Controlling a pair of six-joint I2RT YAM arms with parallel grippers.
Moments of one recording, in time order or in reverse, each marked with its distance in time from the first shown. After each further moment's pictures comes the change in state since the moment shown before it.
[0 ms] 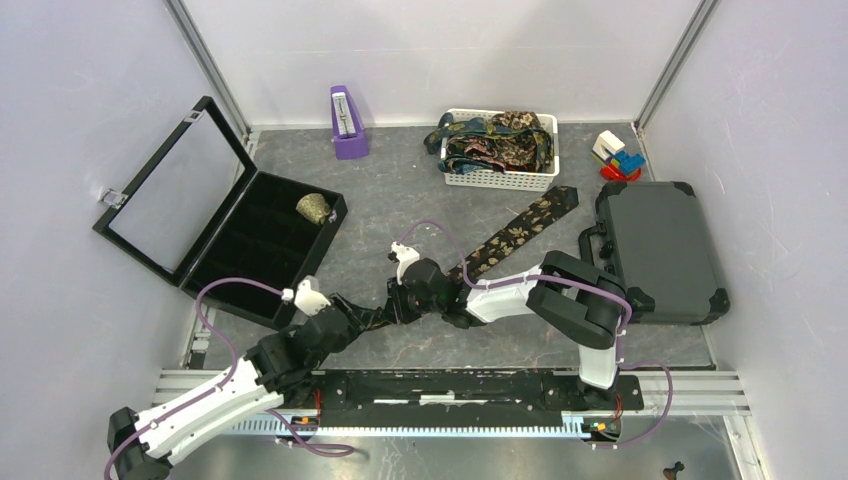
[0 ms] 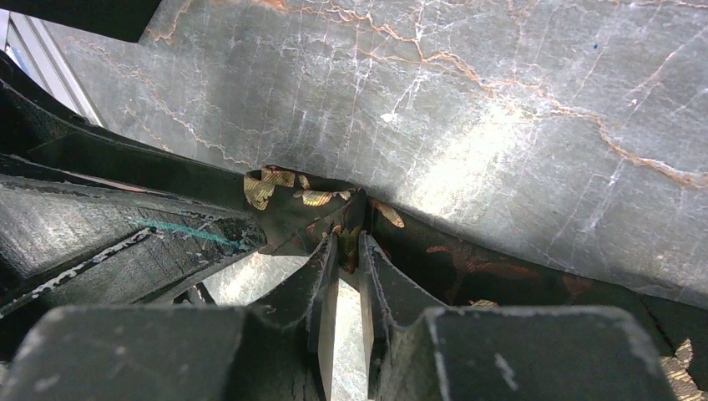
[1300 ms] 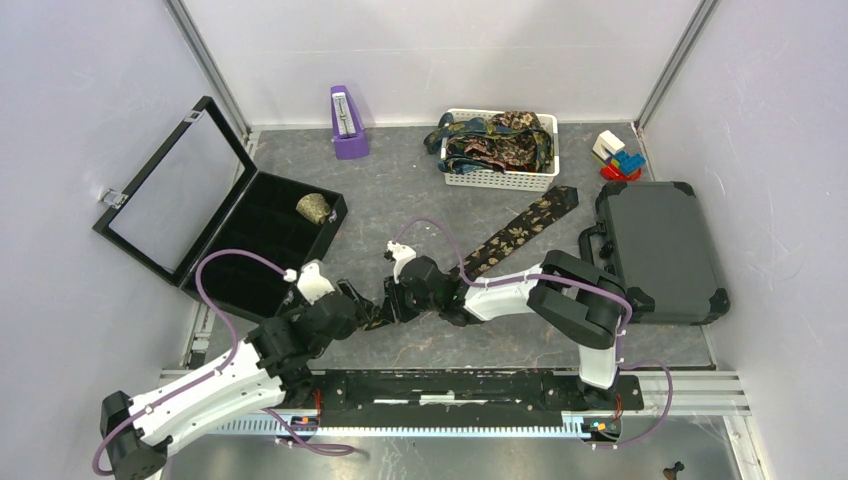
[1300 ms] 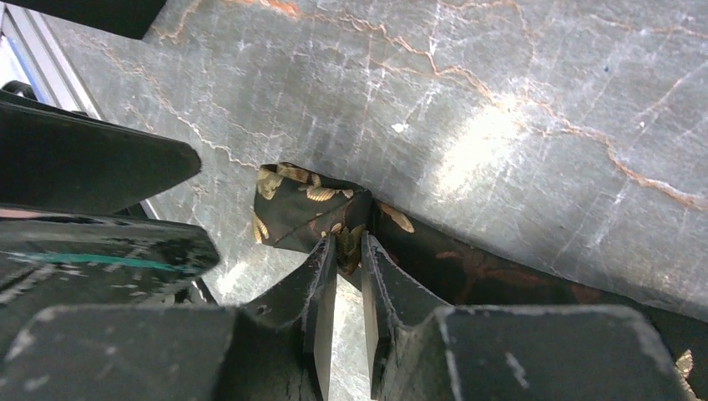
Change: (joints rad) left arm 0.000 0.222 0.214 -0.109 -0.042 0.150; right arm 0.000 0.000 0.040 -0.036 -0.017 -0.033
